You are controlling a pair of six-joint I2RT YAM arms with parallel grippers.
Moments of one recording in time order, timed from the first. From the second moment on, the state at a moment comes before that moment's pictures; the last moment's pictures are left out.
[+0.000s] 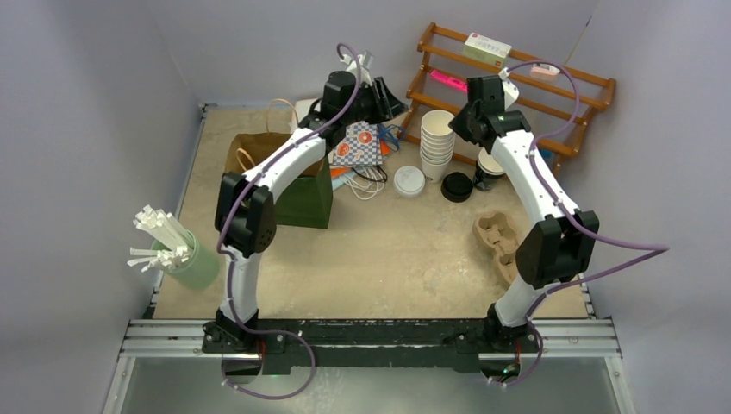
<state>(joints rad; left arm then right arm) -0.51 2.08 1.89 0.00 0.32 -0.67 0.21 1.70 1.68 -0.69 0.24 0.83</state>
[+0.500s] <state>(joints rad) -0.52 2.23 1.91 0.04 0.43 -0.87 0.20 1.67 1.62 -0.64 0.21 0.86</state>
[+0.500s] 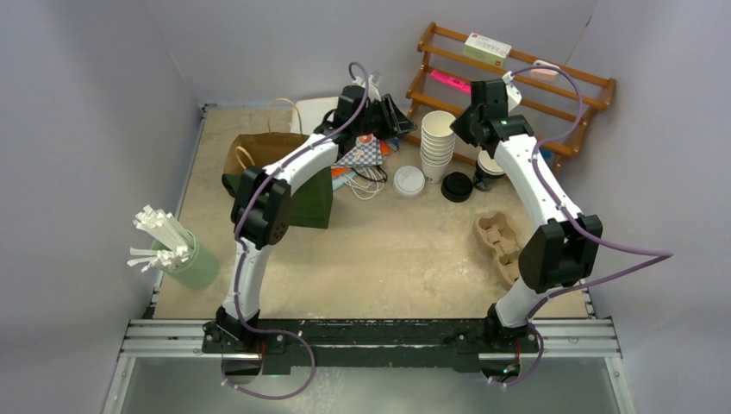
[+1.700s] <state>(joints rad) -0.55 2.27 1.99 0.00 0.44 -0.85 0.16 1.63 1.55 -0.58 0.13 0.91</state>
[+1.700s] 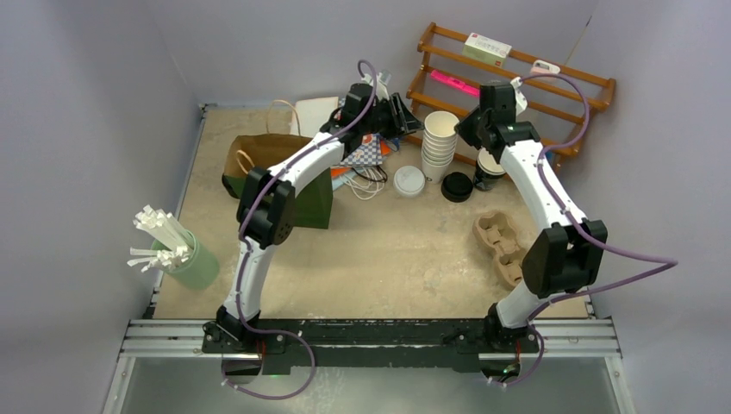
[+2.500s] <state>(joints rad) -0.58 2.27 2.05 -0.13 0.37 -0.74 0.16 1.58 1.52 -0.58 0.09 0.92</state>
